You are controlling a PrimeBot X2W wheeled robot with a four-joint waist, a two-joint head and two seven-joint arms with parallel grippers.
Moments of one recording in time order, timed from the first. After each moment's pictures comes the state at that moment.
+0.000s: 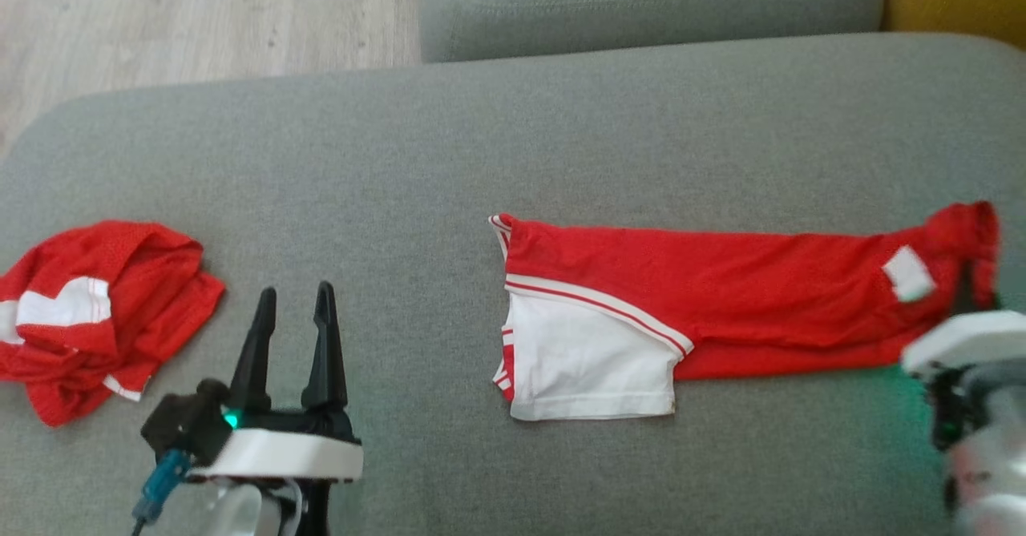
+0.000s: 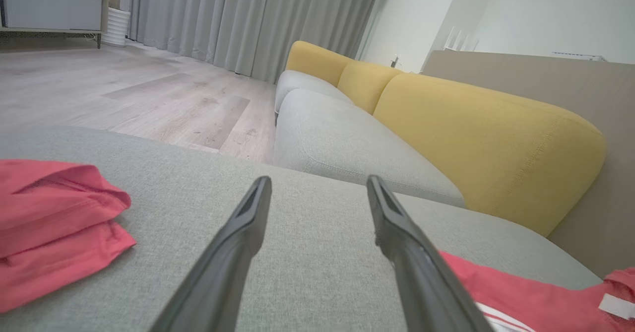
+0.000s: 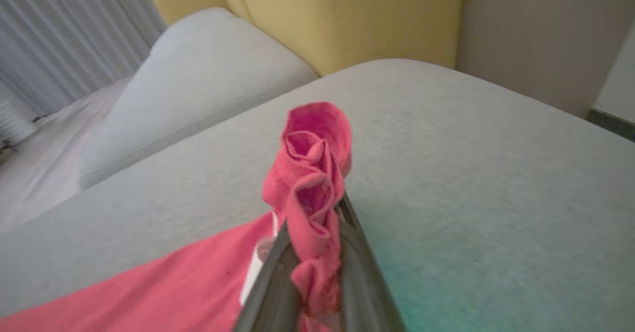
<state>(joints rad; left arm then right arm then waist) -0.10 0.06 -0.16 0.26 -0.42 -0.13 -0.26 -0.48 -0.23 -0.24 1.05 0.33 0.12 -0.25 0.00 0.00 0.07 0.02</state>
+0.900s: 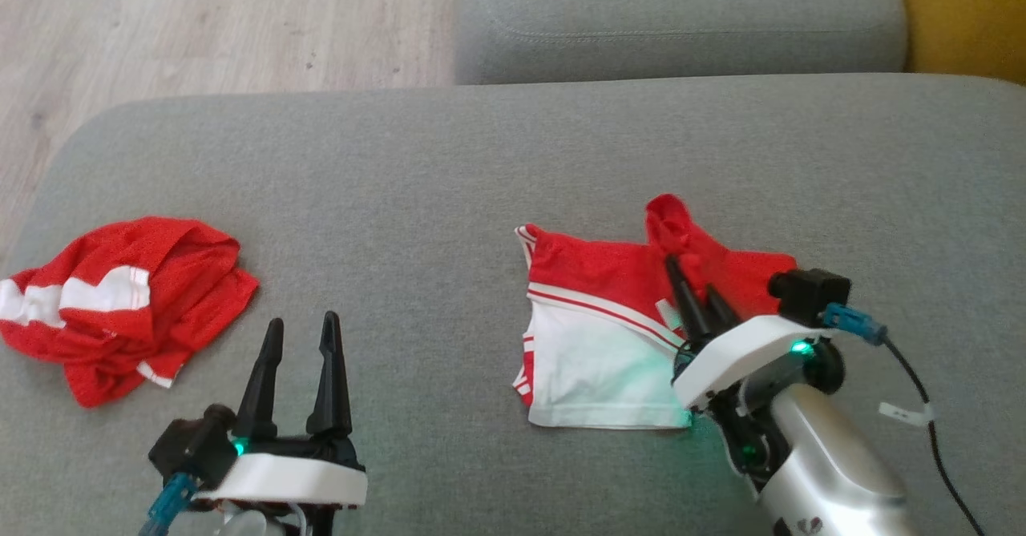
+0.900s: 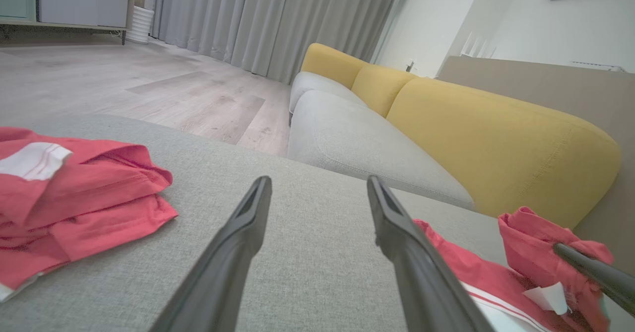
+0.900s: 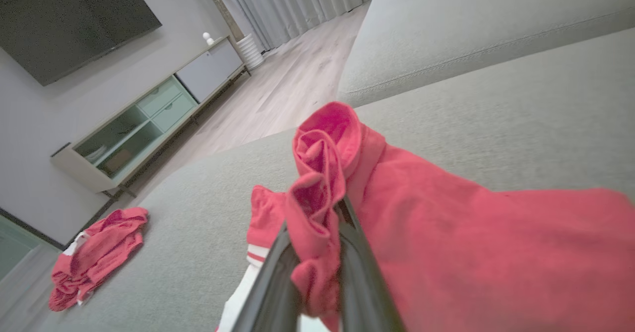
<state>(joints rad) -0.04 0.06 -0.17 0.27 -0.44 -0.12 -0.26 -0.36 -0.06 0.38 0.65 0.60 0.12 -0.11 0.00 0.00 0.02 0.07</state>
